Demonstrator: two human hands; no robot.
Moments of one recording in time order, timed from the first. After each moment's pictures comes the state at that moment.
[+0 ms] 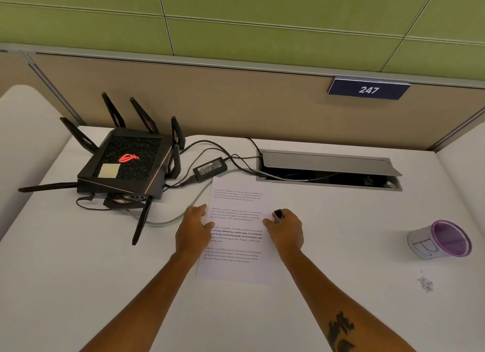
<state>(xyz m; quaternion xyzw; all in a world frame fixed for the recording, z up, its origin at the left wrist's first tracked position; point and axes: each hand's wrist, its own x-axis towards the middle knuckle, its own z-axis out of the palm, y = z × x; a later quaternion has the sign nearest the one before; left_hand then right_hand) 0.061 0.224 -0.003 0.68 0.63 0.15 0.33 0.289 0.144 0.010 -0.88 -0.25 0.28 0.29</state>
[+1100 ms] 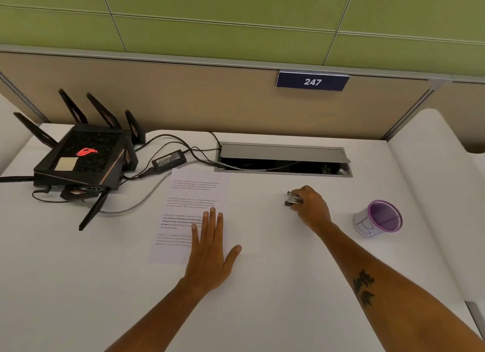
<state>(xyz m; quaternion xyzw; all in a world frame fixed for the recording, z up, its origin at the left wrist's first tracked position) 0.175 0.071 -0.010 0.86 0.48 0.05 0.16 0.510 0.069 0.022 -0.83 -0.49 0.20 0.18</state>
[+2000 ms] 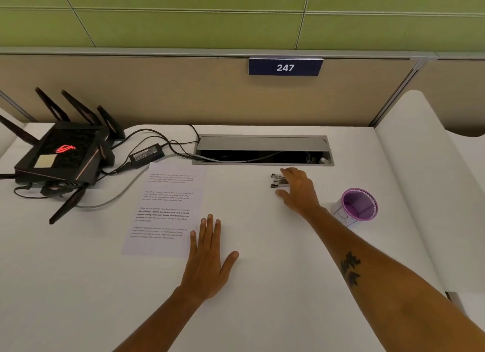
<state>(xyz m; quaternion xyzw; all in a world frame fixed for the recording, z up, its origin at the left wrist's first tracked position) 0.233 0.008 -0.011 0.86 0.48 0.01 0.17 0.572 0.065 0.002 -0.79 -0.57 0.15 0.18</state>
